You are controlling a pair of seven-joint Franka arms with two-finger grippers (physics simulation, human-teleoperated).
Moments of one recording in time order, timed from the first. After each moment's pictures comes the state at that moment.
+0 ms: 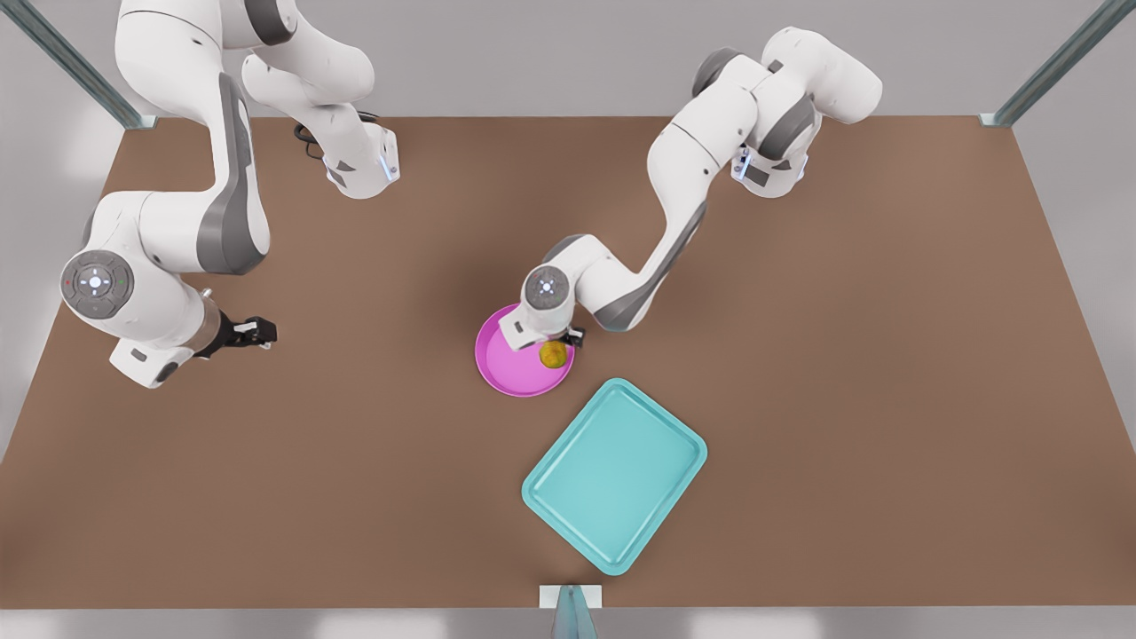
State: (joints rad) left arm -0.78 0.87 -0.08 -1.18 -0.05 1.99 -0.52; right arm 0.09 0.25 -0.04 -1.49 -0.11 1.60 -0.16
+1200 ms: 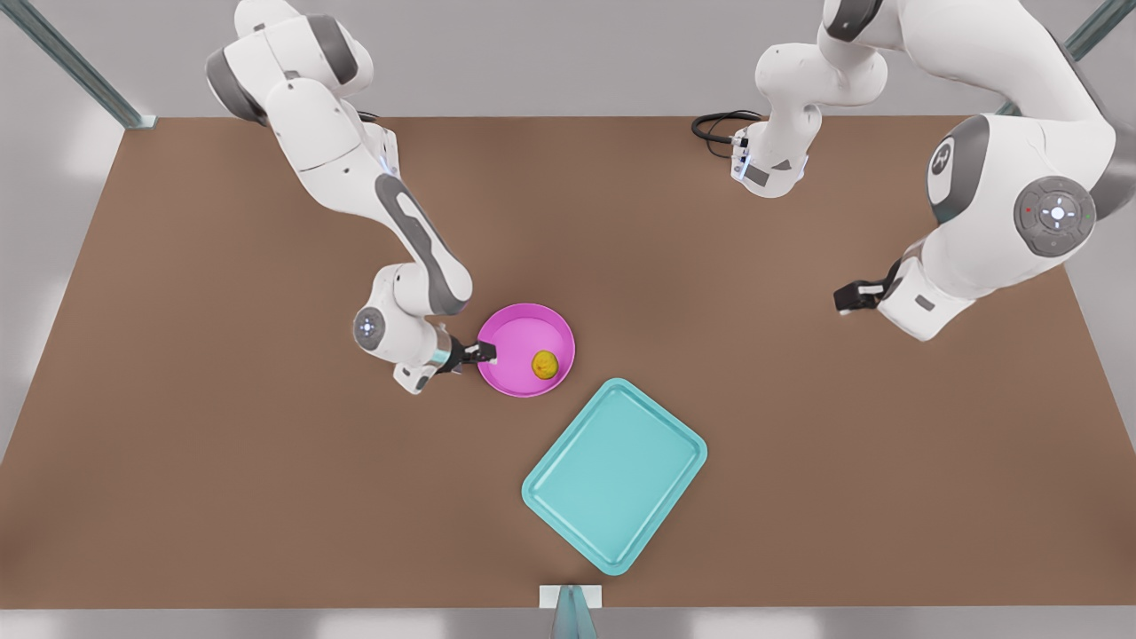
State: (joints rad) left arm -0.14 0.26 -0.01 -1.21 0.02 1.30 -0.21; right arm 0.39 0.55 0.09 -1.97 0.66 2.51 -0.21
